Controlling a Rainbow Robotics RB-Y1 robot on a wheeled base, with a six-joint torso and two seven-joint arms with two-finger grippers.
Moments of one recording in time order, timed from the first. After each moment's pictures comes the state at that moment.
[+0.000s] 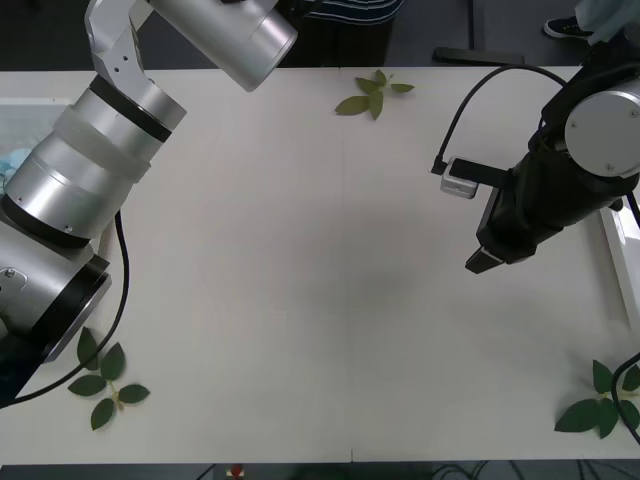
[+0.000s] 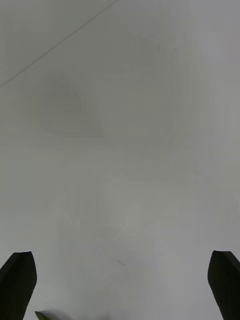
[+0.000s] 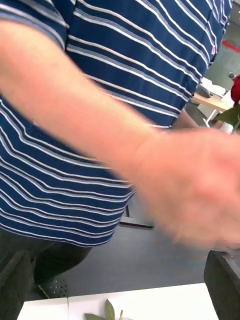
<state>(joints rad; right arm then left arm) -0.55 -0.58 0.13 -1.79 -0.80 1.84 2.17 -1.07 0.34 -0.41 -1.38 -0.08 0.64 -0.54</state>
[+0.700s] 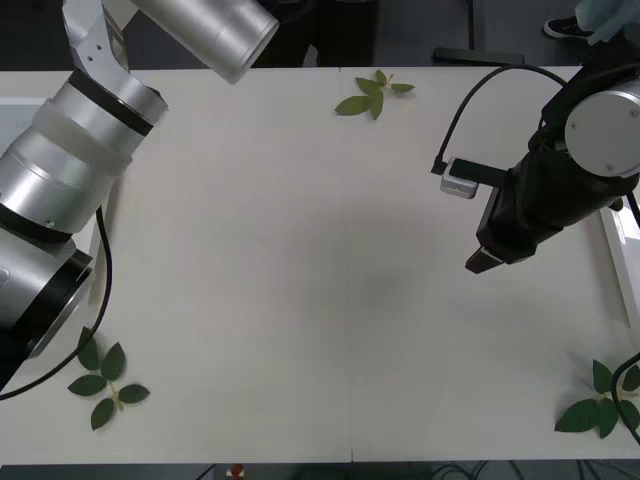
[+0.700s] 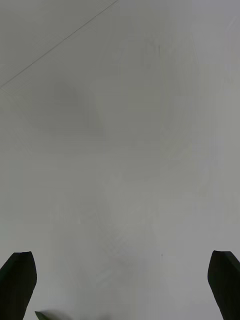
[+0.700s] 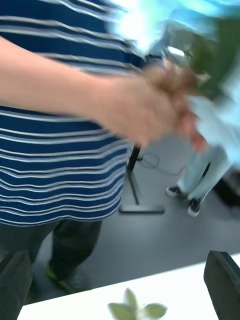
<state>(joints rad) -0.55 -0.58 0.13 -1.79 -0.80 1.84 2.17 -1.07 0.39 -0.41 -1.38 0.09 0.63 -0.82</state>
